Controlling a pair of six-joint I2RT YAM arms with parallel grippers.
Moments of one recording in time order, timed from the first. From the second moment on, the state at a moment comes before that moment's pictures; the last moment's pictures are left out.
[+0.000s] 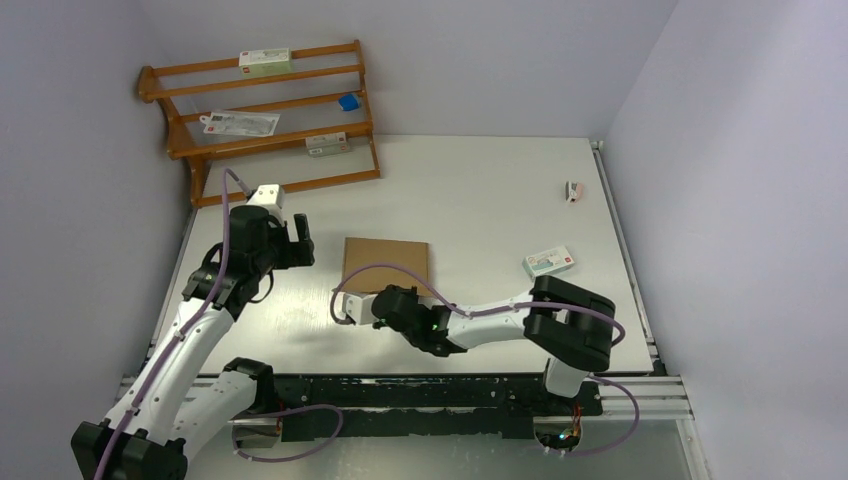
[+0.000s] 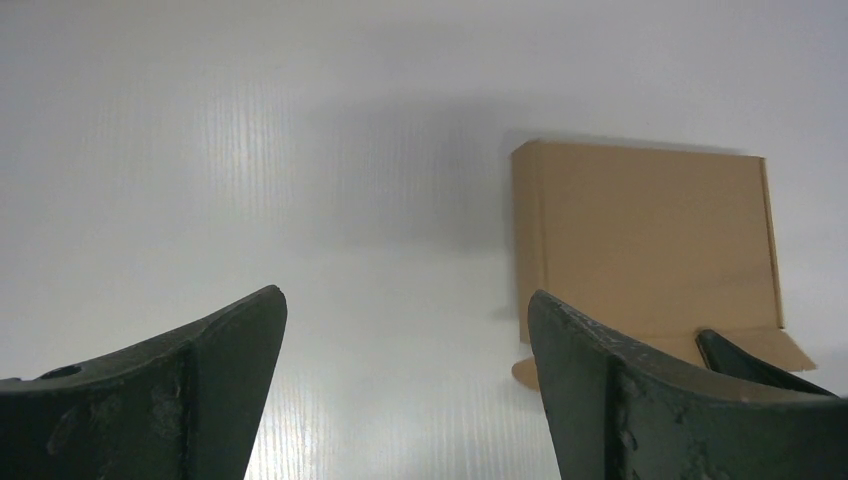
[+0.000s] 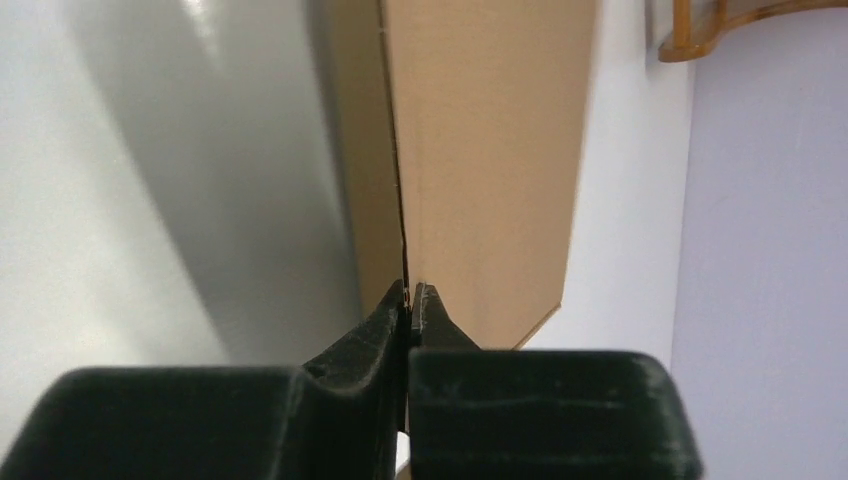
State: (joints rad) left arm -0.26 0.86 0.77 -0.51 -0.13 -0.25; right arm 1.25 1.73 0.77 0.28 0.52 -0.69
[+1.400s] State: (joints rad) left arm -0.26 0.75 0.77 -0.51 -0.18 -0.22; right arm 0.87 1.92 1.77 -0.97 -0.23 -0.63
